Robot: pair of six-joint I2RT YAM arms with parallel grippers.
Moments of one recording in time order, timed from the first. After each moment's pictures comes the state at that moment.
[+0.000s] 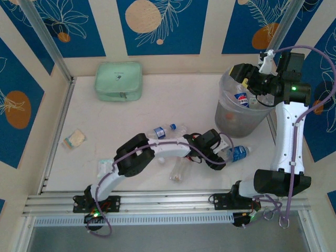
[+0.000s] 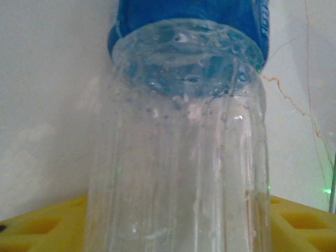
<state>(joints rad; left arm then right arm) -1.16 2.29 1.71 -0.30 0.32 -0.20 -0.20 1.39 1.79 -1.04 -0.71 0.41</state>
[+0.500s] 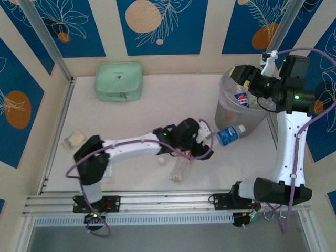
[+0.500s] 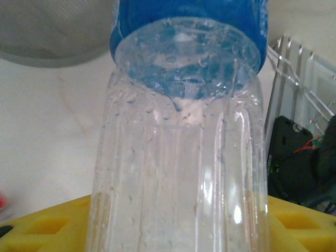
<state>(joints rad) -1.09 1.75 1.32 -0.21 0.24 -0.21 -0.18 1.30 1.76 -1.01 -0.73 0.43</state>
